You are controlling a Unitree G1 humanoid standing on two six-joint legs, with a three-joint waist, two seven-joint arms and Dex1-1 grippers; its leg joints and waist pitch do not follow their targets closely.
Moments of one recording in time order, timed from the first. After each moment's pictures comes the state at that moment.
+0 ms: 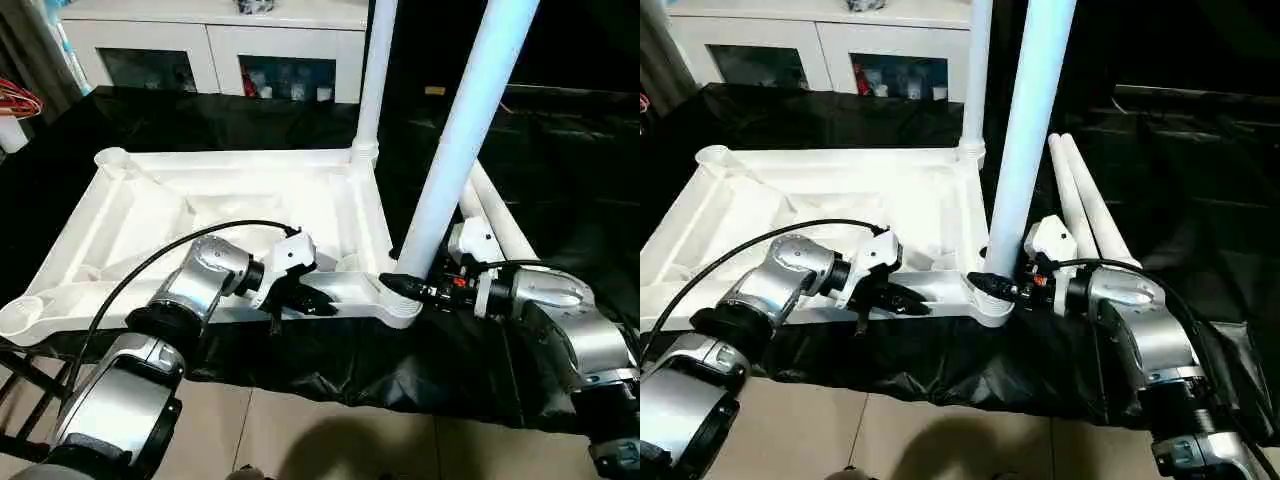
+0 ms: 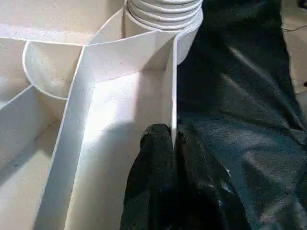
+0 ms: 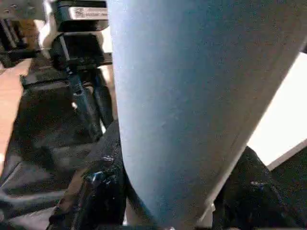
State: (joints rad) left arm -0.77 0.28 -0.28 0.88 0.06 0.02 -1.32; right arm -0.39 -0.46 0.12 0.26 0.26 0.19 1.02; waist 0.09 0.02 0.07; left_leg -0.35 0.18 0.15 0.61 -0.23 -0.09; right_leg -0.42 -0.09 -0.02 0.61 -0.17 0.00
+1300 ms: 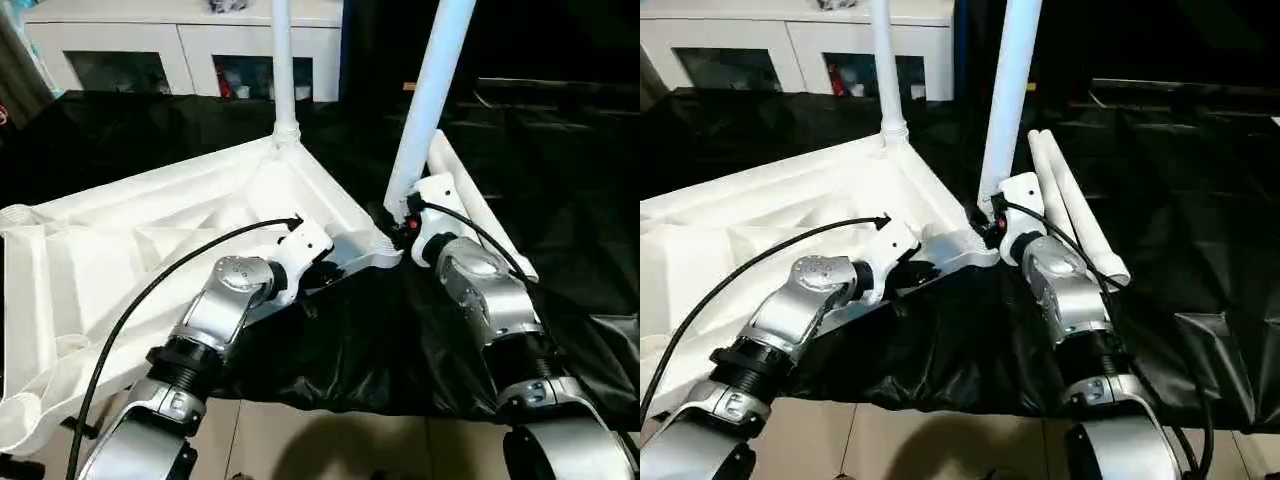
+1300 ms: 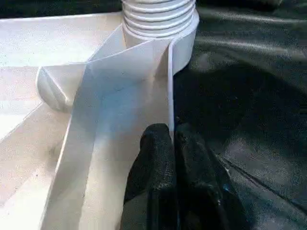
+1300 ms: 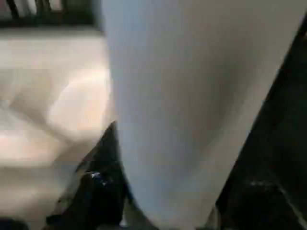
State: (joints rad) left arm -0.59 0.18 -0.24 0.47 0.11 0.32 -0.83; right arm -0.60 -0.14 0.02 0.60 0.12 0.19 0.41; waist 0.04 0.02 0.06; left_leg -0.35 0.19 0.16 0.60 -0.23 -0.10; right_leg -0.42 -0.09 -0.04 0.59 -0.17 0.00
